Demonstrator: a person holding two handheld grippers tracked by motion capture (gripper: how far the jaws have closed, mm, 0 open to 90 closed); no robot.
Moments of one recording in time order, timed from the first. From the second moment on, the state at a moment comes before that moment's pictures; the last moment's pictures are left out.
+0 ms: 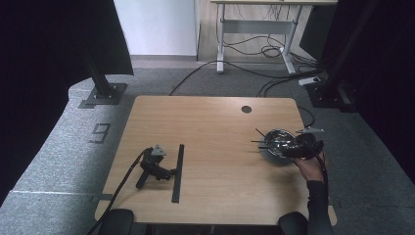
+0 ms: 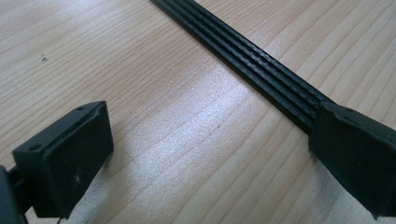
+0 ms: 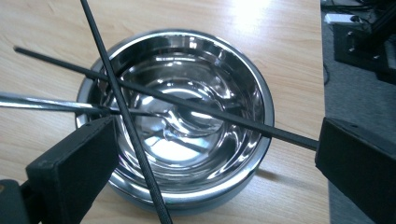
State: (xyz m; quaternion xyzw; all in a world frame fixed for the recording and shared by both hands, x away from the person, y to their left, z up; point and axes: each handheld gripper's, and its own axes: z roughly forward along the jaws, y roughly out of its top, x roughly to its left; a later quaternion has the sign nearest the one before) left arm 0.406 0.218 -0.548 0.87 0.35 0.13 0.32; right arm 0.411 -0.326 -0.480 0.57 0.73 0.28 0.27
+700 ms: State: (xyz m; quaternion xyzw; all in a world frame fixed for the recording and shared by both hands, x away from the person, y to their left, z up) left arm 0.406 0.218 -0.548 0.87 0.35 0.13 0.32; right arm 0.411 -0.342 -0.502 0.58 0.73 0.26 0.26
